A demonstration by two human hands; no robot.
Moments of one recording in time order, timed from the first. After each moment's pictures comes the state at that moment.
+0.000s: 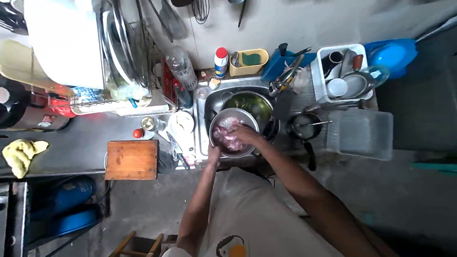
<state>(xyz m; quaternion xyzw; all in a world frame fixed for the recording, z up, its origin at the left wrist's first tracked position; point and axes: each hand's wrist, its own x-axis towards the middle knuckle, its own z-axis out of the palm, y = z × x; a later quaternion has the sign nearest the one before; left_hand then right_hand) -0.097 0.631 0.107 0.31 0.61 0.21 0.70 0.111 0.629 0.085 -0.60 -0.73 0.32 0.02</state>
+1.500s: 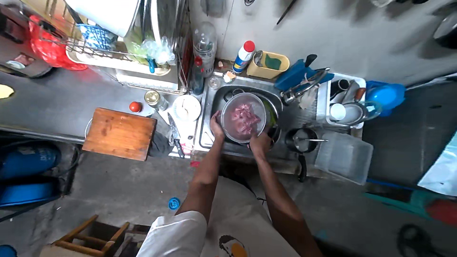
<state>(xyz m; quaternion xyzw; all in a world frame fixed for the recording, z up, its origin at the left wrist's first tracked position) -0.048 0.701 -0.011 0.25 0.49 0.53 0.64 0.047 0.596 0.153 -0.93 -0.22 0.24 0.17</state>
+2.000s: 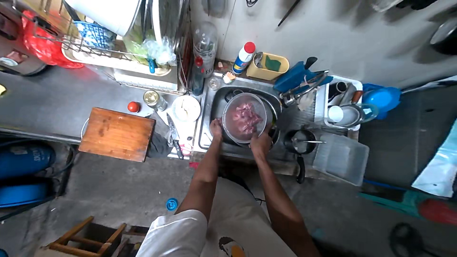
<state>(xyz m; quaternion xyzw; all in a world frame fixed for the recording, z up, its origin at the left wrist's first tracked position) -0.050 0.701 -0.032 0.27 0.61 0.38 0.64 0.050 0.601 0.150 -0.94 -0.24 0.21 0.16</state>
